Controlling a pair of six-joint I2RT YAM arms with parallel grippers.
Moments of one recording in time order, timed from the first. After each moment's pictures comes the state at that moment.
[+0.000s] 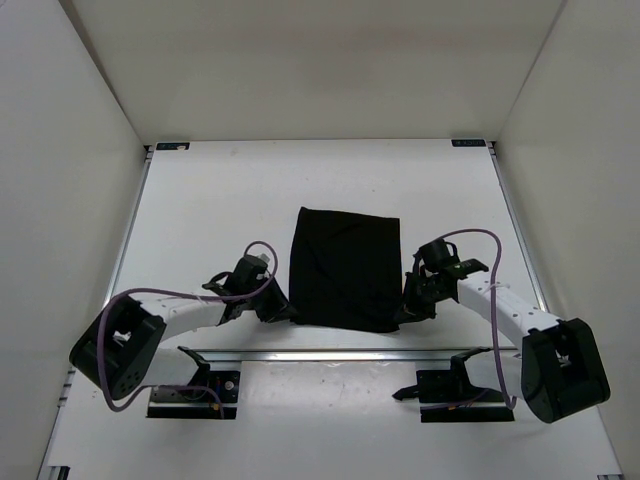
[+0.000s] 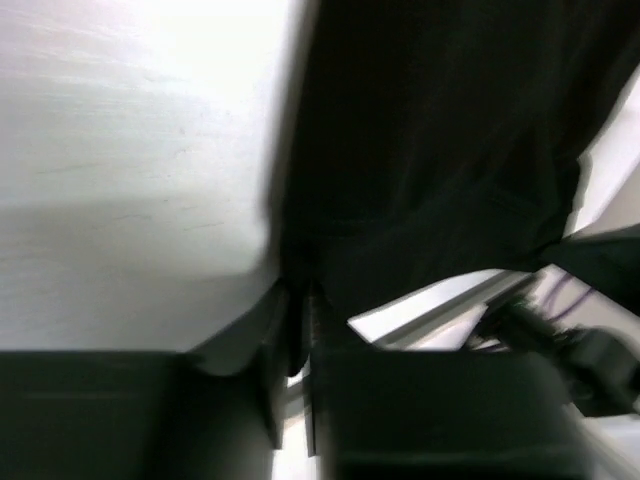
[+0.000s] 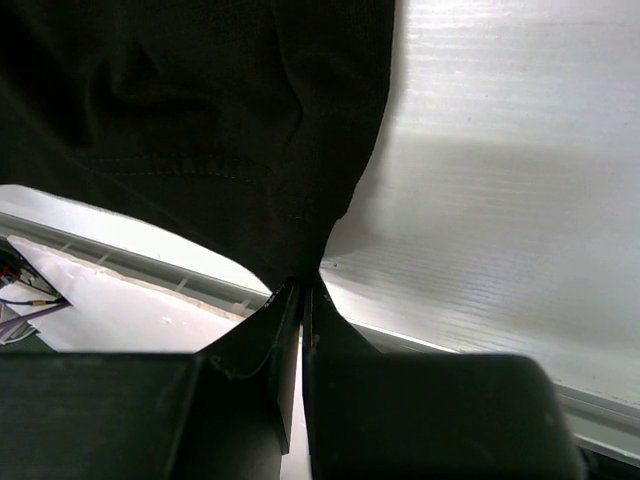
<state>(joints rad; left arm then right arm) -0.59 1.29 0.40 -0.01 0.30 -1.06 0.32 1.18 0.58 -0.68 -0.37 0.56</state>
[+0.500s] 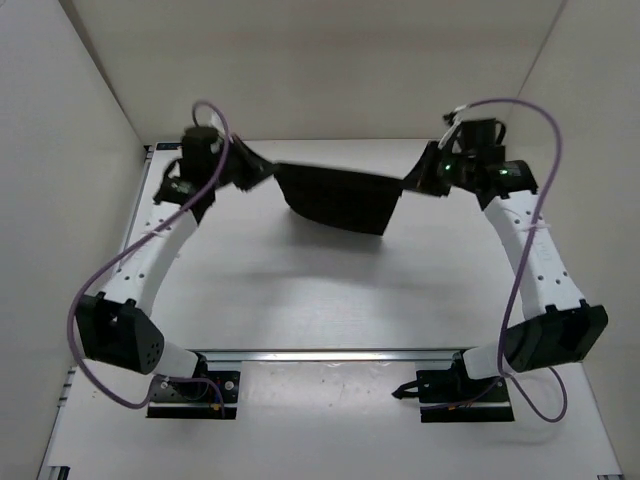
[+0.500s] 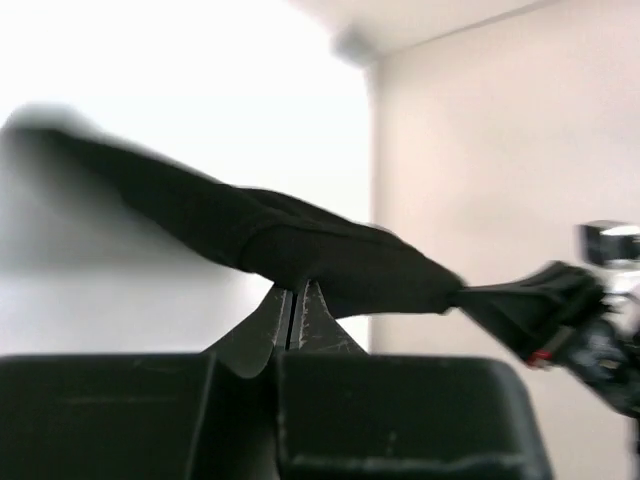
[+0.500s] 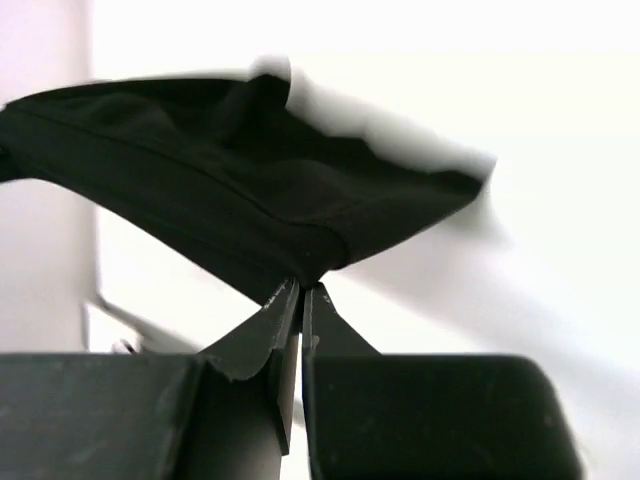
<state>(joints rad) -0.27 1.42 1.30 -0.35 0.35 -0.94 0.19 1.43 1.53 -0.84 -0.38 0.46</state>
